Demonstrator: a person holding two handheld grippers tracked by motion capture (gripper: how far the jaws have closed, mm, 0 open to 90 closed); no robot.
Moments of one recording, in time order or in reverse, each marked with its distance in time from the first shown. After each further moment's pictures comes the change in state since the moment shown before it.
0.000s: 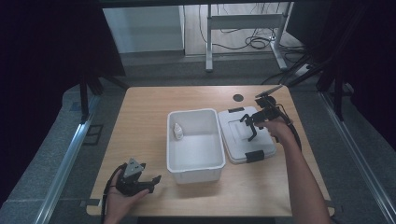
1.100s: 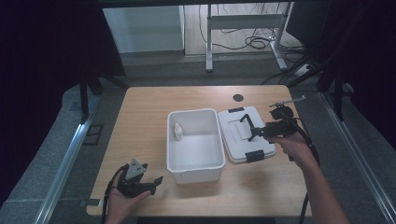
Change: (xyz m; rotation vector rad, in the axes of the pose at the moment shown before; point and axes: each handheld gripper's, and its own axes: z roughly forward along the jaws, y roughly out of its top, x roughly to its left) left arm -0.008 0.003 -0.004 -0.010 -0.012 0.023; right arm 0.031 -0.062 -0.075 -0.199 0.046 -0.073
